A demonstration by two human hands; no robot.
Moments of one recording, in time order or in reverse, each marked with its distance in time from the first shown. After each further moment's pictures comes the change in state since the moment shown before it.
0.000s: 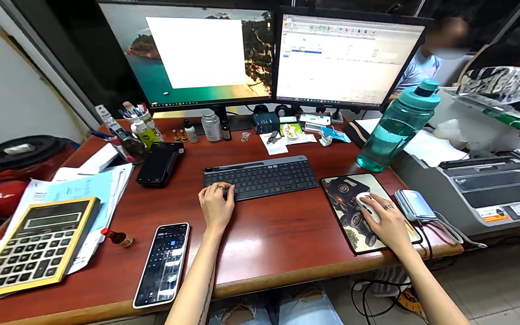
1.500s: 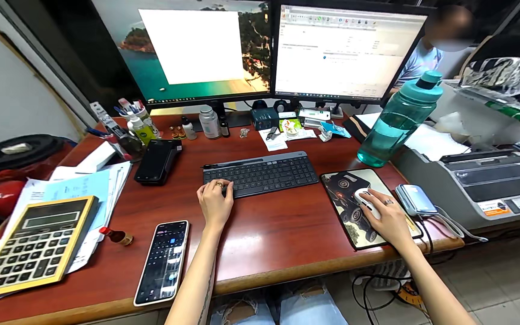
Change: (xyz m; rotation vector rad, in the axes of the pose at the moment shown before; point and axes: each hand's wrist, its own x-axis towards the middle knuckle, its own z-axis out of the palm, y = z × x) left_hand 0.001 0.000 -0.001 0.003 -0.007 -0.017; right_hand 0.000 0.000 -0.001 0.019 -0.010 -0.044
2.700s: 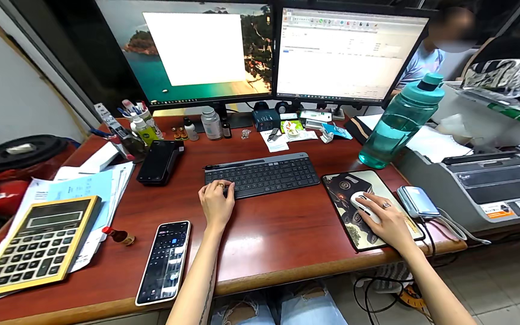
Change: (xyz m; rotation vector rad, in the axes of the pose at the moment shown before) left_hand 0.000 -0.001 0.000 -0.002 -0.004 0.000; right_hand -0.001 -0.001 0.001 0.053 -0.026 -0.102
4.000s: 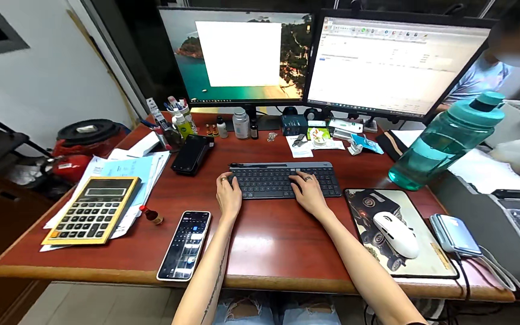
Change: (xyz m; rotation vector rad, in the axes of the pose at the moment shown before) left_hand 0.016 -0.006 -0.006 -0.109 -0.024 -0.567; right_hand 0.168 -0.157 0.141 0.254 -0.207 -0.072
